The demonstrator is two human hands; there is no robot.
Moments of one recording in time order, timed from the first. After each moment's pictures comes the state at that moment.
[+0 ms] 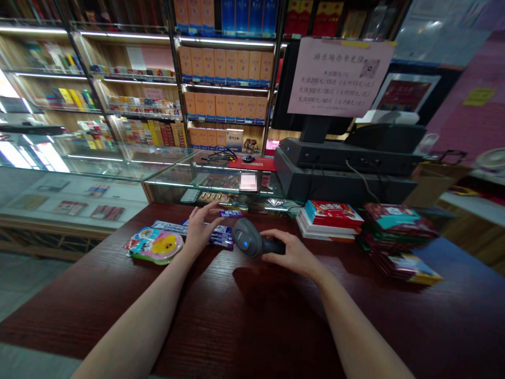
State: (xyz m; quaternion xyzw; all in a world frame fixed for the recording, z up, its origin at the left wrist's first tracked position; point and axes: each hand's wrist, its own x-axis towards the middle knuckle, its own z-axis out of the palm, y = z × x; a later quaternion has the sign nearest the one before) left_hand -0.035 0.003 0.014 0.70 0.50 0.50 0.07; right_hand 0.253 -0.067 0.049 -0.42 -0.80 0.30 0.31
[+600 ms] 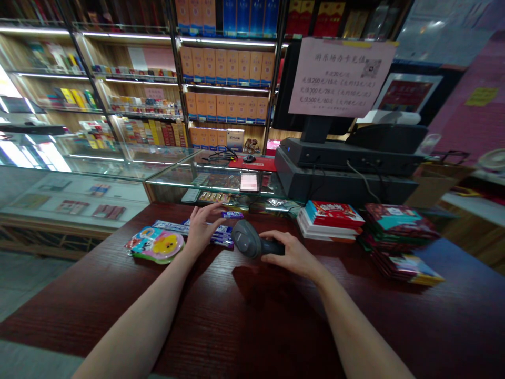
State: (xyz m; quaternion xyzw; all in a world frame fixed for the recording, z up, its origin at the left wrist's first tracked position) left_hand -0.034 0.002 0.014 0.71 0.51 0.48 0.06; right_hand 0.251 -0.067 0.048 -0.43 -0.81 0.27 0.30
